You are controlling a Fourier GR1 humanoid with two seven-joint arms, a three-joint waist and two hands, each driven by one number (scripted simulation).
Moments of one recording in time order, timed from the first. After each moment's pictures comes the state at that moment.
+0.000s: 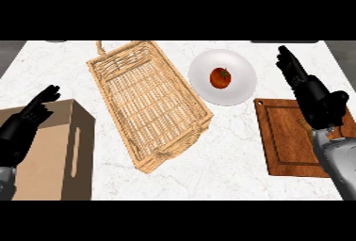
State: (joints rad) left arm -0.09 0.60 -0.10 -1.45 0.29 0.08 -0.05; right arm -0.39 -0.48 0.20 -1.47 -0.17 -0.12 0.07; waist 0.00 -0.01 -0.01
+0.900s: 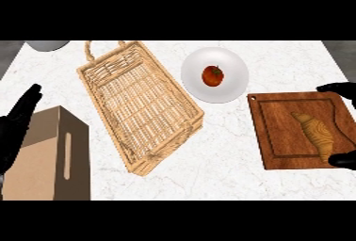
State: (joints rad) left arm -0.04 0.68 -0.13 -1.61 0.28 0.22 0.13; right arm -0.23 -0.64 -0.05 -1.48 -0.42 0.56 -0.54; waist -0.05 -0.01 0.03
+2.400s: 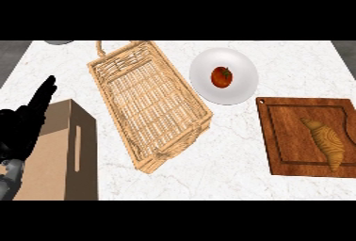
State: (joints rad) left arm -0.15 0.66 -0.23 -1.58 0.24 0.31 0.21; right arm -0.10 -1.29 0.05 -1.30 0.11 0.39 -0.85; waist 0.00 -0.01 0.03
